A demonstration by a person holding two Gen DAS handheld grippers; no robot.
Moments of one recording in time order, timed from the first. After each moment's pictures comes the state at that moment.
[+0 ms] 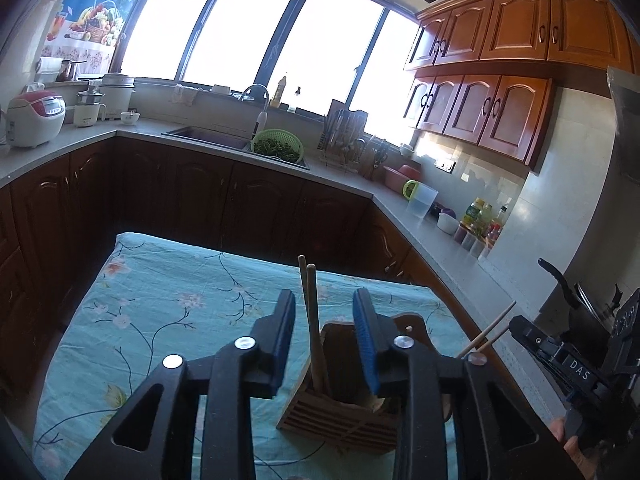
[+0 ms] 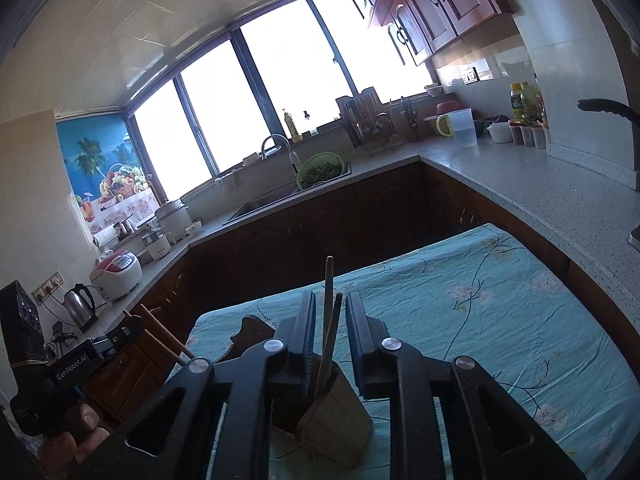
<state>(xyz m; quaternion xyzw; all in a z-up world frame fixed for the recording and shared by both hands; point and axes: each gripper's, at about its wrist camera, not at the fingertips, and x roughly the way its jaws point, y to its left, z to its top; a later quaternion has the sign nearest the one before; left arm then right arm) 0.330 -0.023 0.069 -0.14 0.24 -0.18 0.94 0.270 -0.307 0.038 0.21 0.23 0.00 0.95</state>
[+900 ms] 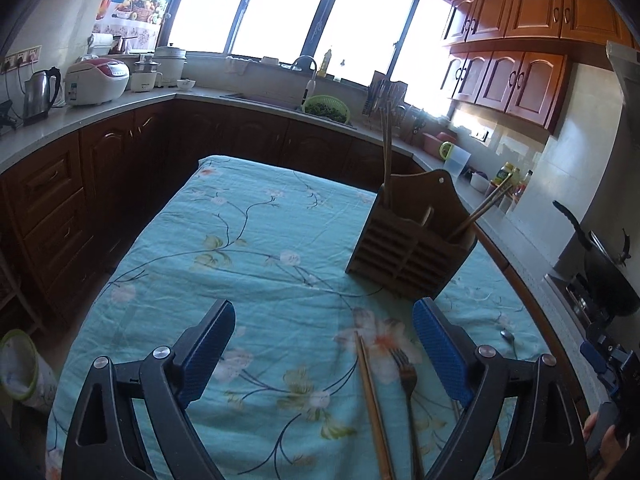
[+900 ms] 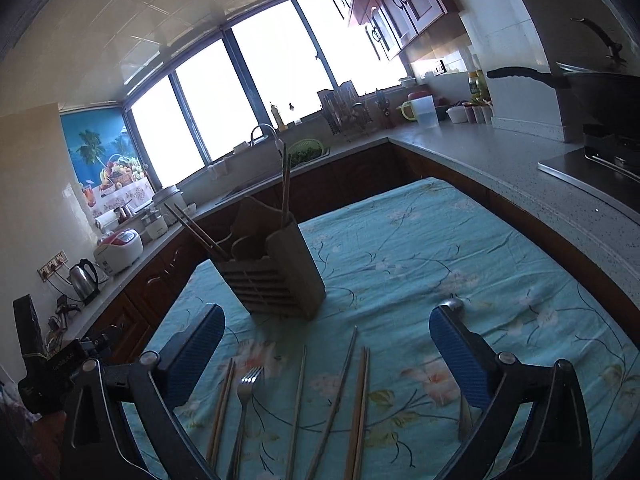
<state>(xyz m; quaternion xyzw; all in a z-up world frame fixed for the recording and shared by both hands) 0.136 0.037 0.016 -0.12 0.30 -0.11 0.94 0.078 -0.303 -0.009 0.19 0.28 -0.04 0.94</state>
